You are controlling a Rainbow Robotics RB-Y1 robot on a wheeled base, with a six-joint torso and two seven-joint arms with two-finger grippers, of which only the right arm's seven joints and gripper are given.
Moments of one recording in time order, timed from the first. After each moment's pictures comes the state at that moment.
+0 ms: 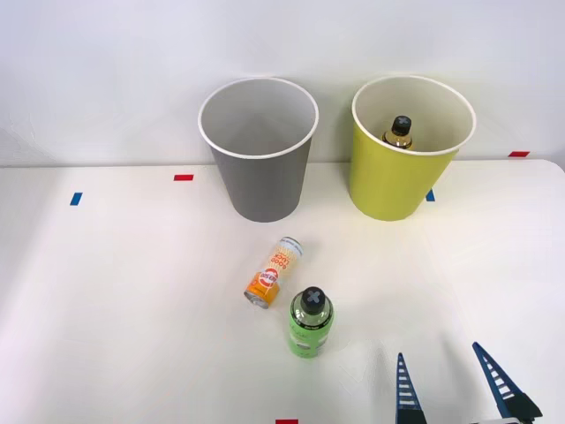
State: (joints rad) arm 0.86 -0.13 0.22 -1.87 0.17 -0.62 1.50
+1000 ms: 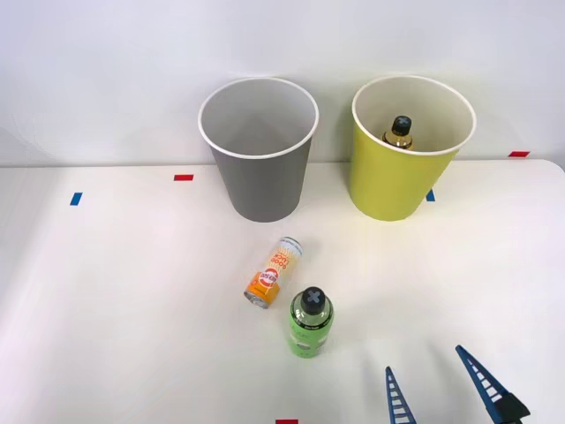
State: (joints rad) arm 0.75 -0.47 0.45 -1.81 -0.22 -0.74 1.73
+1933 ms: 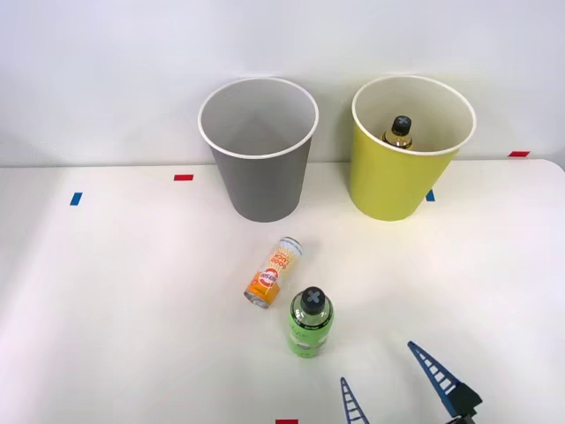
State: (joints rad) arm 0.52 -0.67 0.80 -1.81 -0.55 -0.82 2.03
